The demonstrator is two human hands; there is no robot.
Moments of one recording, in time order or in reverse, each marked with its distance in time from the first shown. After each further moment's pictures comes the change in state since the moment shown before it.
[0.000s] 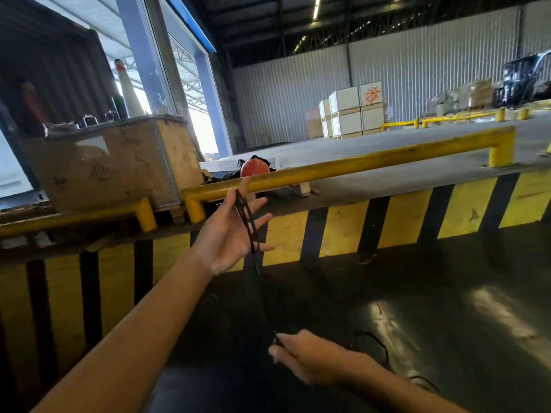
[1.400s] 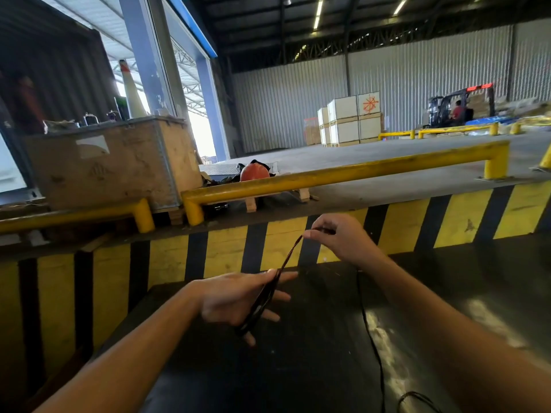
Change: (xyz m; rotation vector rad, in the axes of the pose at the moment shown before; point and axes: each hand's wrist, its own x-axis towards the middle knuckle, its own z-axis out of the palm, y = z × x) left_hand -0.033 -0.032 -0.029 0.535 -0.422 -0.635; right_hand -0.001 -0.012 -0.145 -0.069 0.790 -0.149
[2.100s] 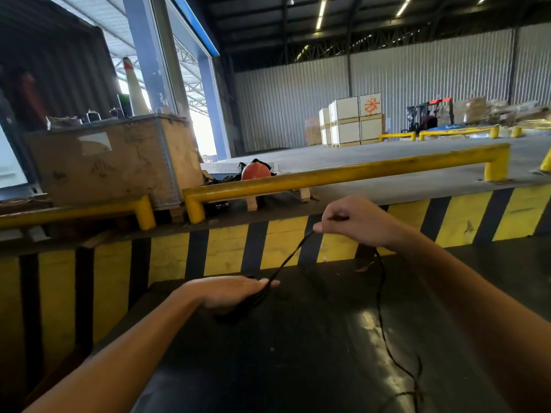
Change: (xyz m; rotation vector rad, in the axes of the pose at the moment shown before) left_hand -0.005 -0.004 -0.002 0.563 0.305 -0.130; right_hand -0.009 -0.043 -0.054 -0.106 -0.226 -0.110
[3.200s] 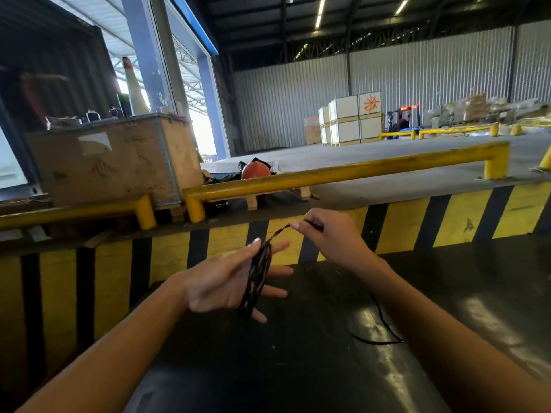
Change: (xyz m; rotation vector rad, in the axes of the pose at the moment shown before) left_hand -0.029 0.010 -0.006 -0.819 -0.170 0.321; right_hand 0.010 -0.014 0.060 0.034 0.320 0.068
